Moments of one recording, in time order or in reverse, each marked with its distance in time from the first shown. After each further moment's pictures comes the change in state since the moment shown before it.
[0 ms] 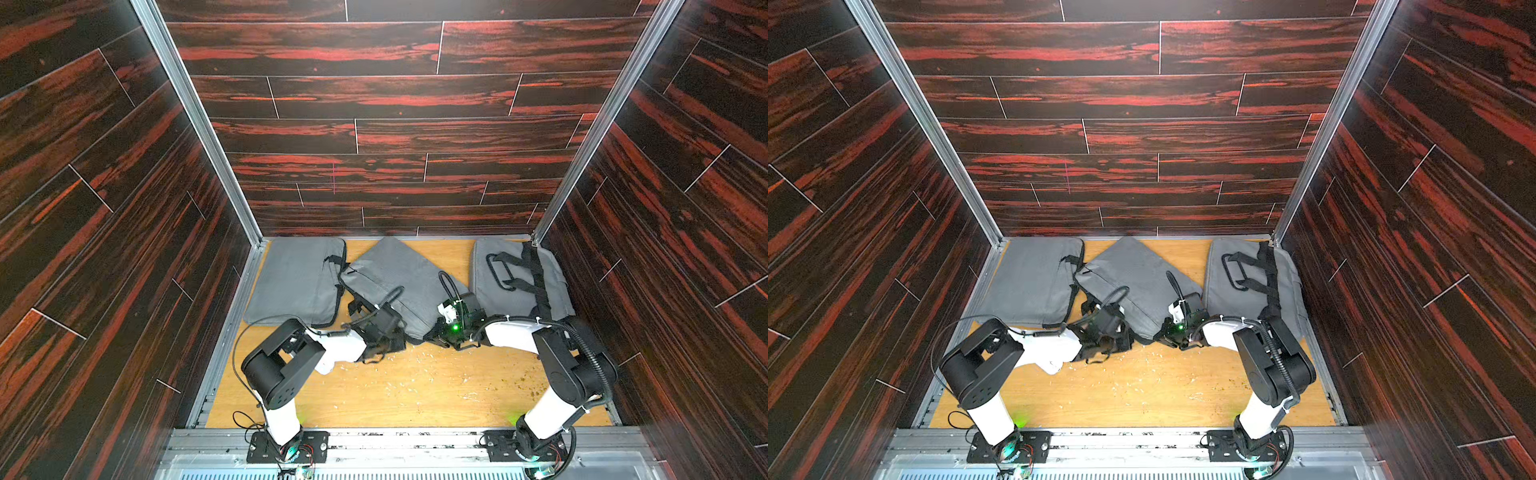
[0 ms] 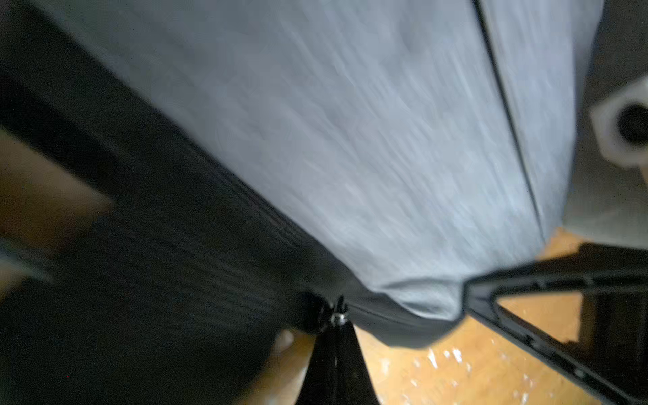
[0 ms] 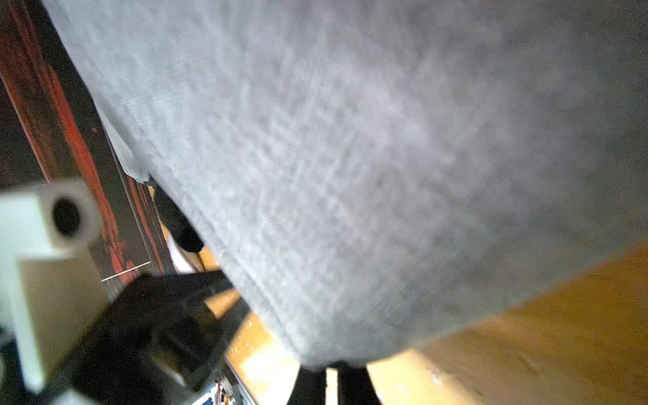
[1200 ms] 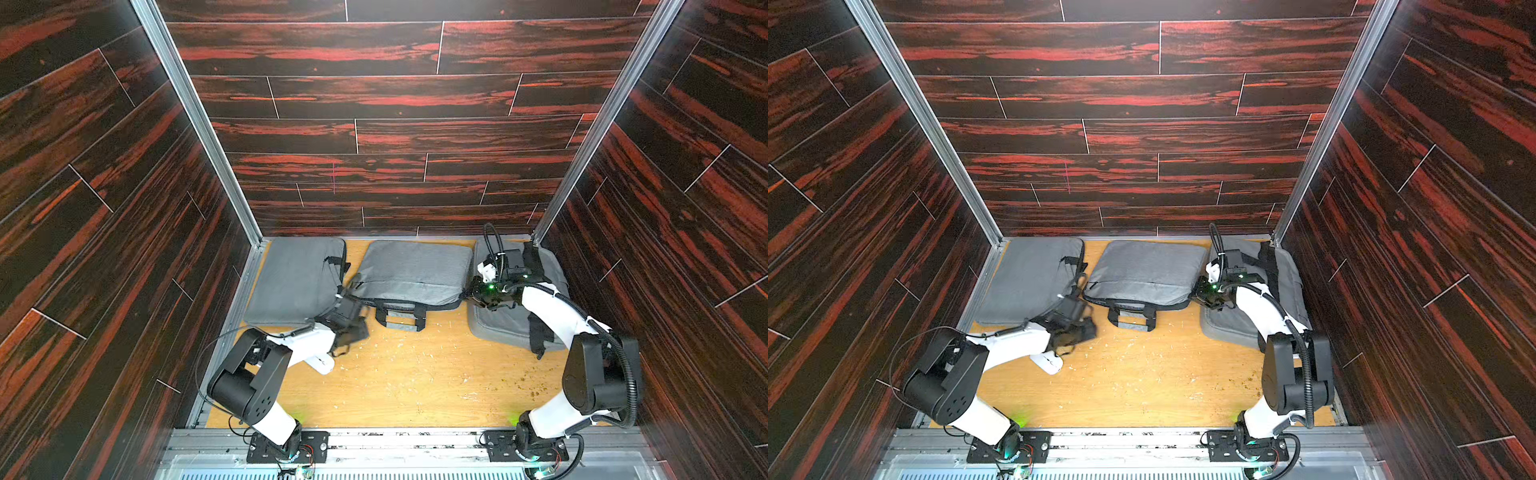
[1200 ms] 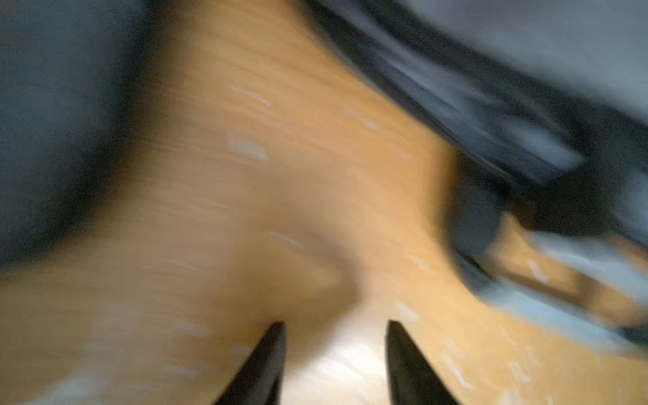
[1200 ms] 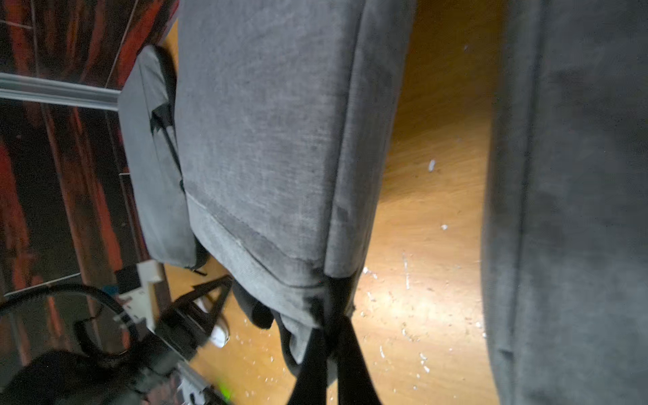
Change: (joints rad) left arm 0.160 -0.181 -0.069 -0.187 -0.093 0.085; right arm -0.289 -0.098 0.406 -0.507 0.051 -0.190
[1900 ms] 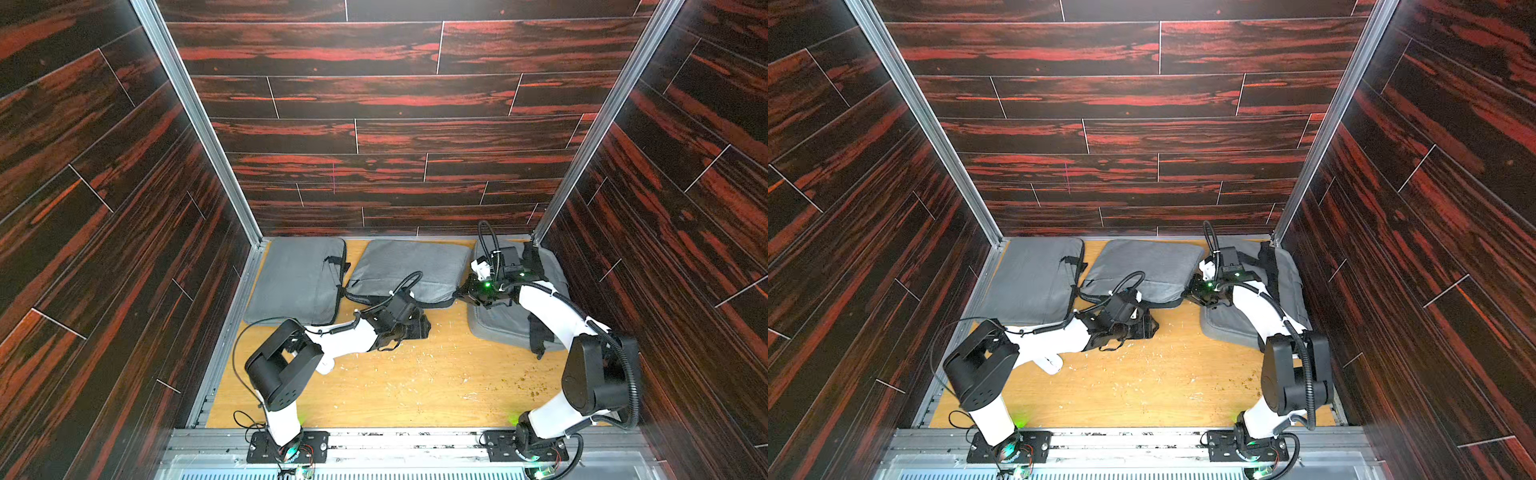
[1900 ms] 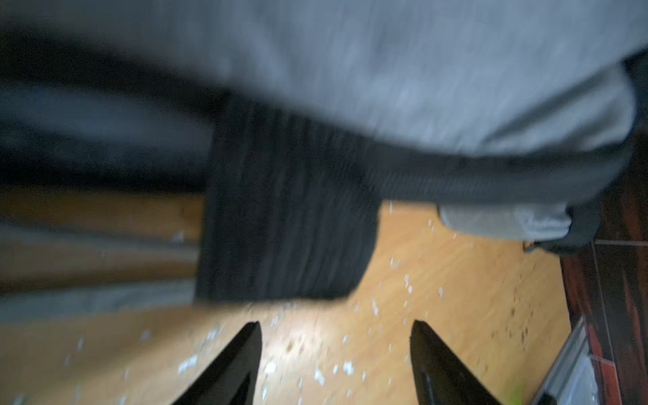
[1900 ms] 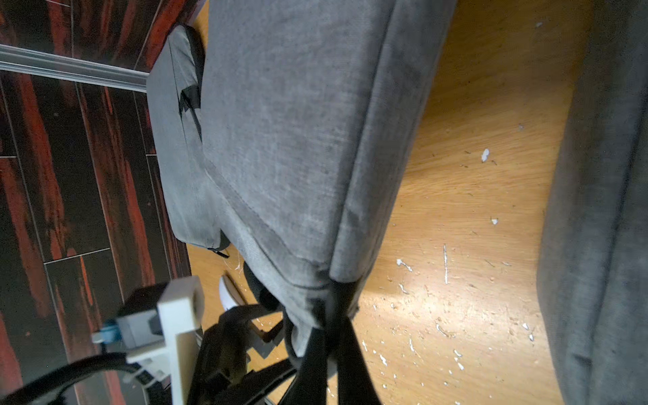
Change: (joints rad) left arm -0.254 0.197 0.310 0.090 0.080 -0.040; right arm 0.037 0.000 0.028 -0.001 -0.045 0.016
